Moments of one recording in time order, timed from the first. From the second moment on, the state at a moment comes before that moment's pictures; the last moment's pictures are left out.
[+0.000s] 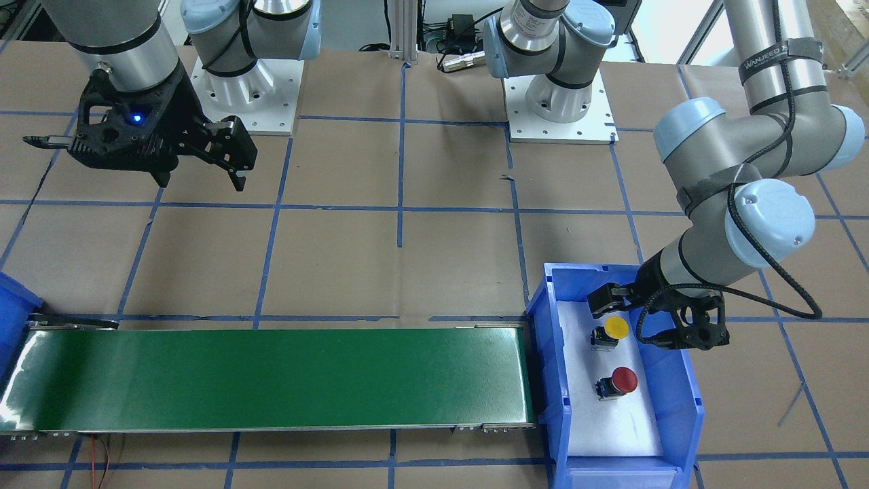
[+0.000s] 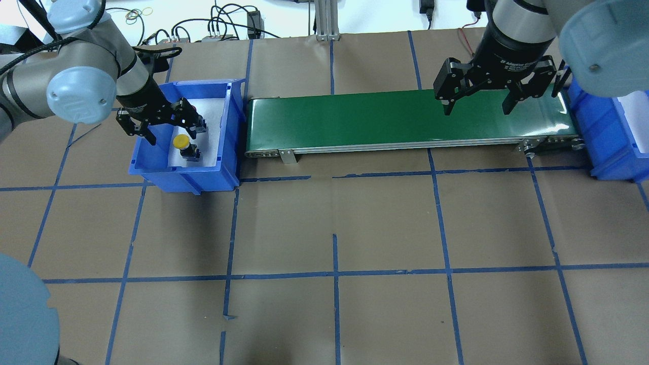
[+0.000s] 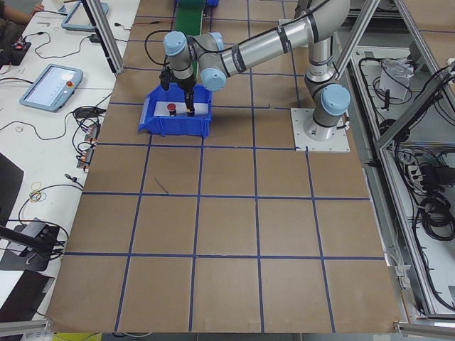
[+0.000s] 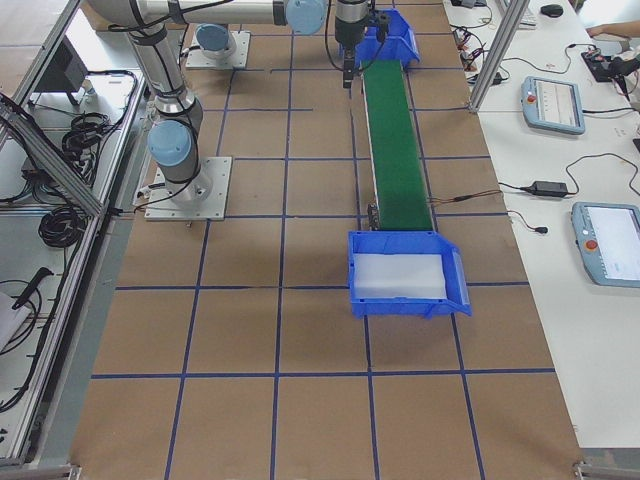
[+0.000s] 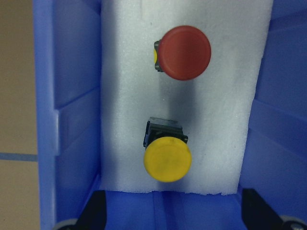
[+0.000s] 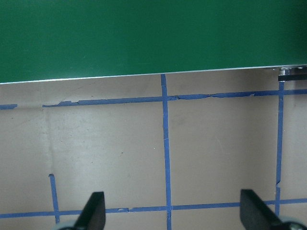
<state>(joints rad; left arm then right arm) -1.38 -1.92 -1.64 -1.25 1.54 0.09 1.58 -1.55 1.57 -1.61 -1.57 0.05</state>
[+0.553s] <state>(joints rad) -1.38 -1.96 -1.65 -1.20 1.54 0.09 1.58 -1.55 1.57 -1.61 -1.57 0.05</state>
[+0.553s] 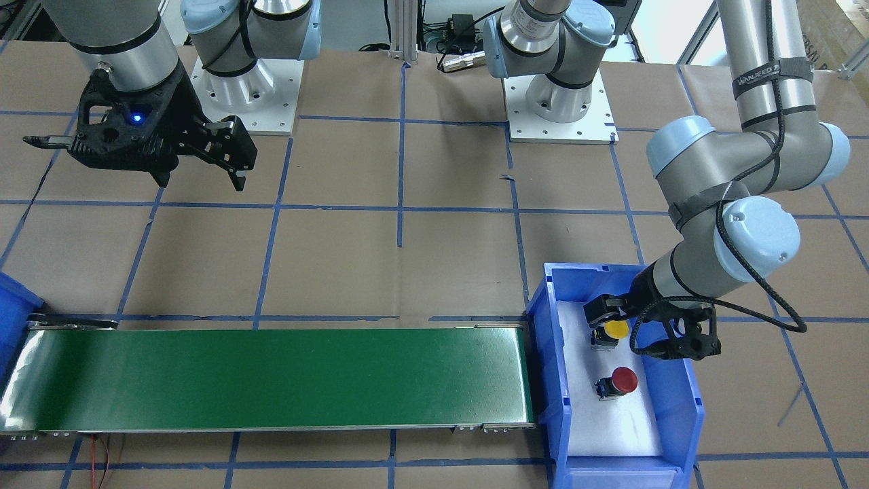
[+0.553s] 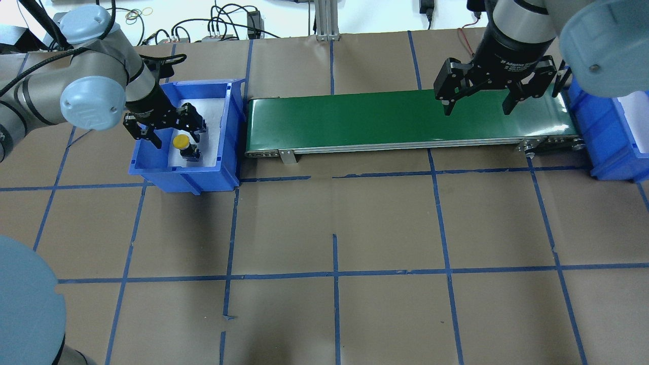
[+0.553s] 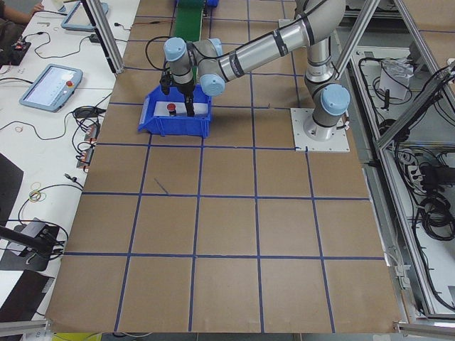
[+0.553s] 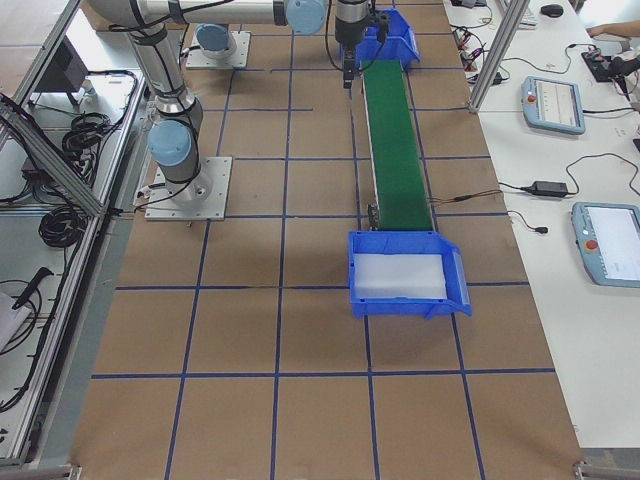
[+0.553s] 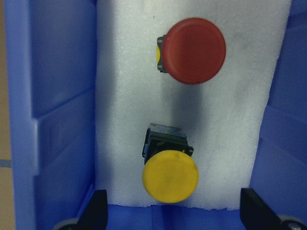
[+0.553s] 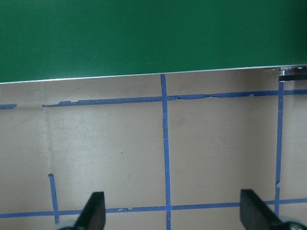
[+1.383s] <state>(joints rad) -1.38 -1.99 -1.65 -1.17 1.54 0.09 1.58 -1.55 1.57 -1.61 -1.57 0.05</state>
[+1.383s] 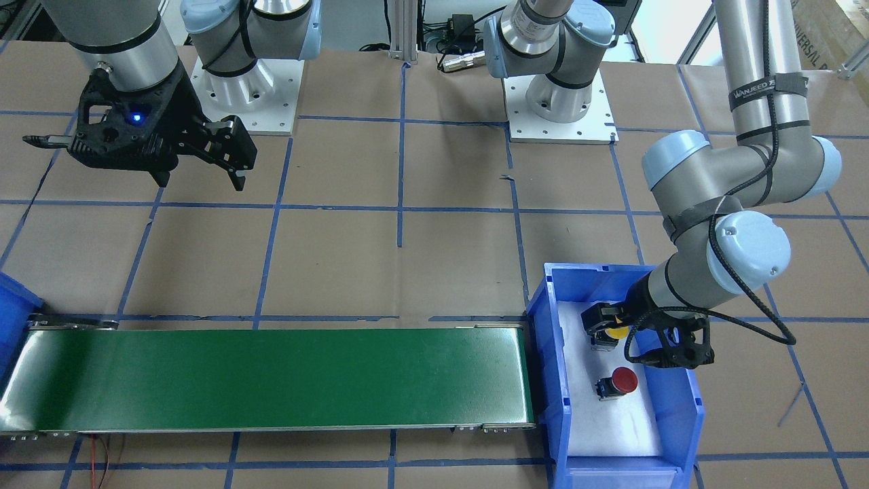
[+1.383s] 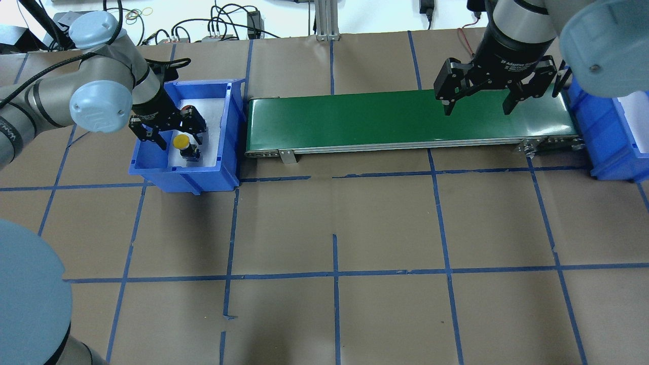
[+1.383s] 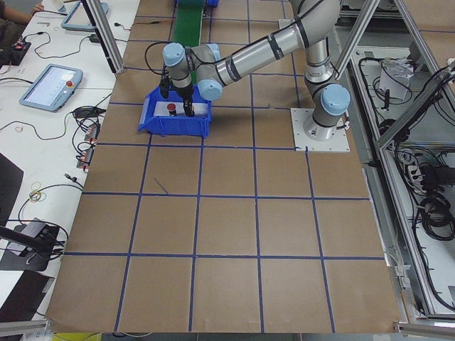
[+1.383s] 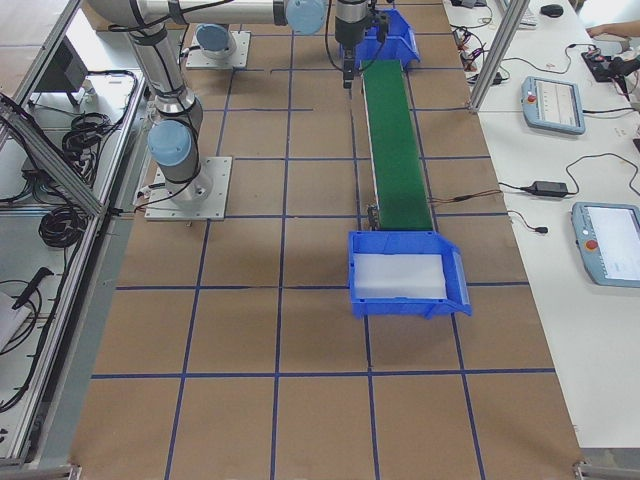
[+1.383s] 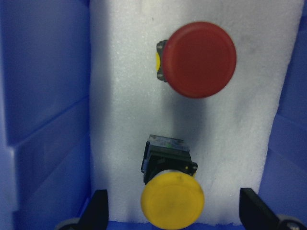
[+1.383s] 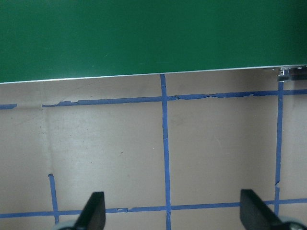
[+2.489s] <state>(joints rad) -1.43 -1.83 -1.59 -1.33 1.58 0.07 1.58 -1.56 1.57 -1.61 -1.57 0.05</state>
